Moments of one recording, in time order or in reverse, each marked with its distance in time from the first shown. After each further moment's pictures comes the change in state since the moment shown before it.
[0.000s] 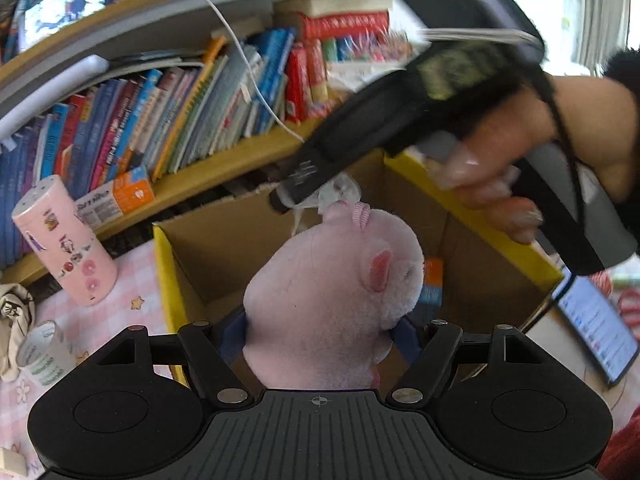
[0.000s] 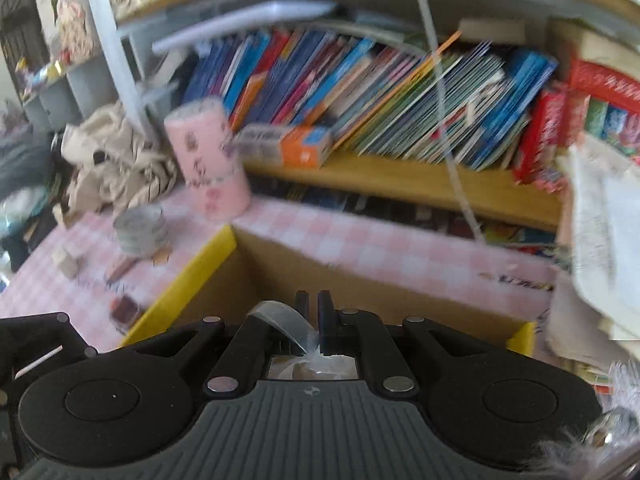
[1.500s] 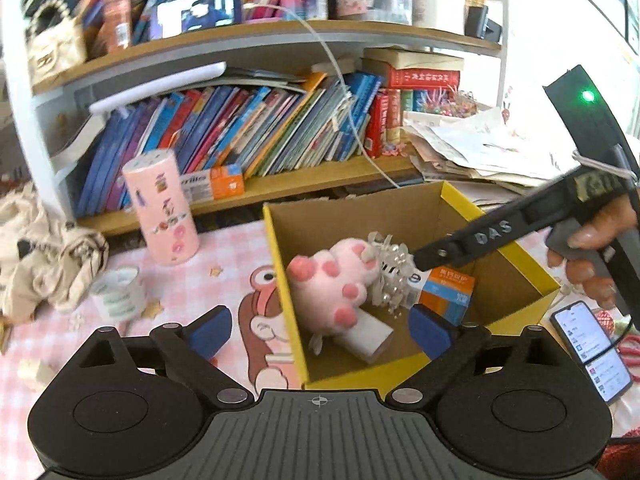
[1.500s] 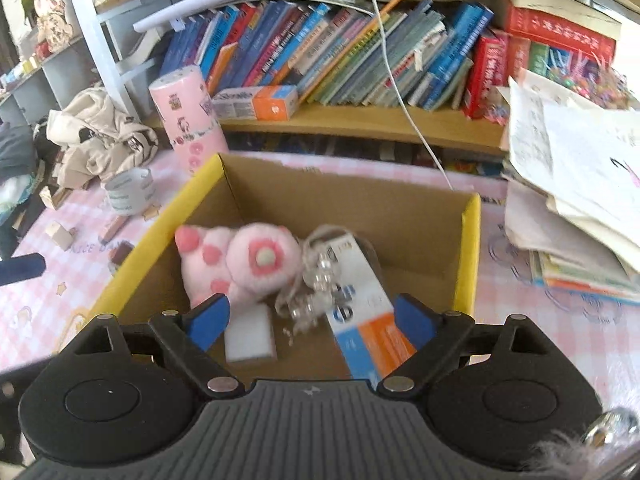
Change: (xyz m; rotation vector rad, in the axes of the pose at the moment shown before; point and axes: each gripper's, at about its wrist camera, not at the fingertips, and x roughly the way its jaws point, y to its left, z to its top) left arm -0.090 0.031 -0.044 -0.235 -0.134 0.123; right arm -0.065 0.012 -0.061 0.106 0.039 -0.118
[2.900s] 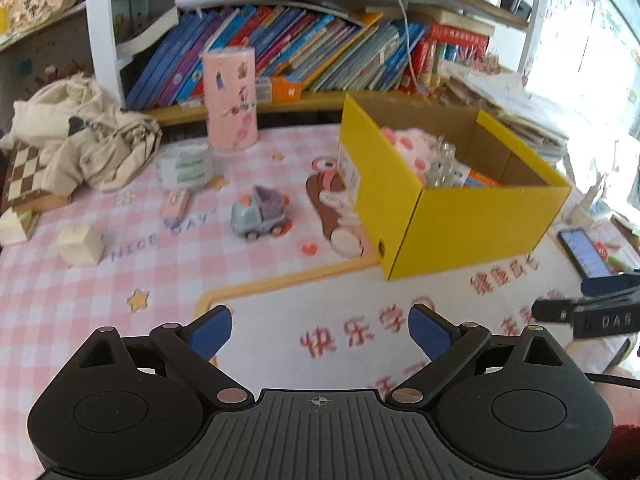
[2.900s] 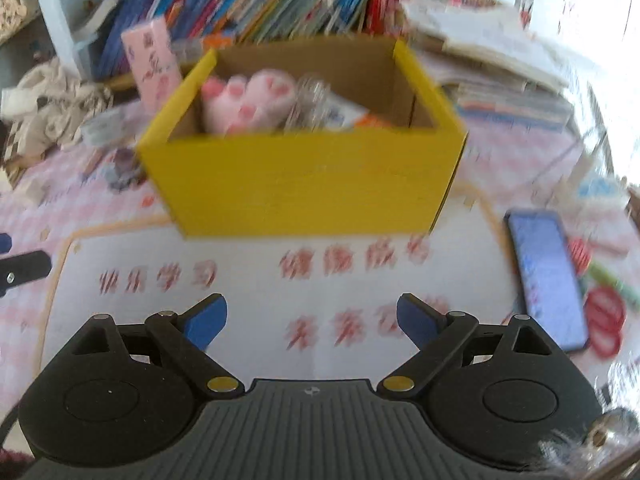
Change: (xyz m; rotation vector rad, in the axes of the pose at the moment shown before) left arm -0.051 0.094 -0.095 -0.081 0.161 -0.040; right arm -0.054 0.131 -0.158 0.231 0.055 -0.279
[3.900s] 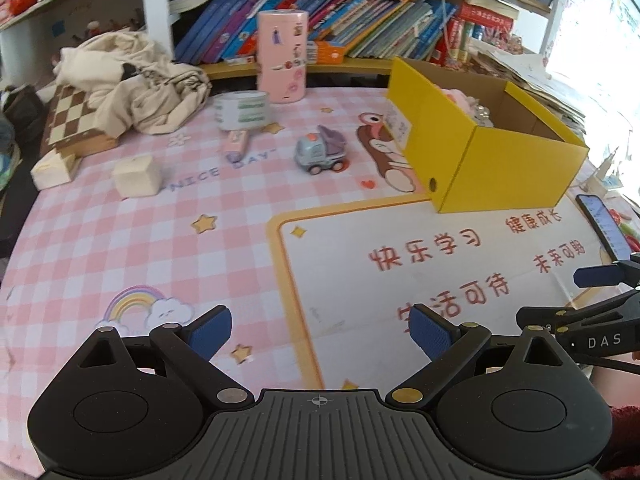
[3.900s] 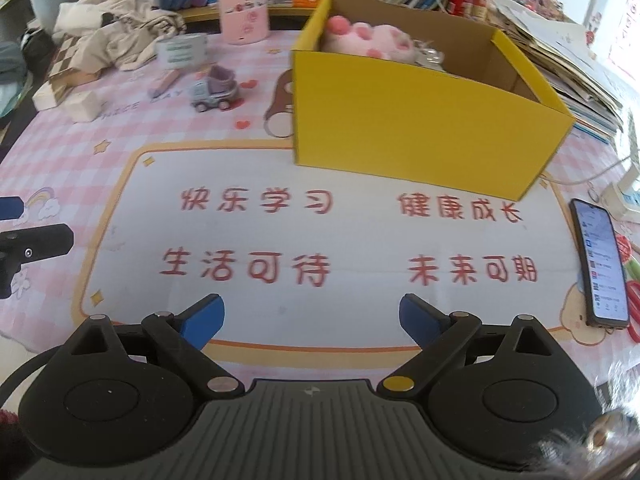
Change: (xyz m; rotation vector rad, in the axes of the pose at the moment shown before) left arm -0.032 0.059 -0.050 -0.042 0.056 0.036; right arm -0.001 0.096 -0.036 -0.155 0.061 0.033
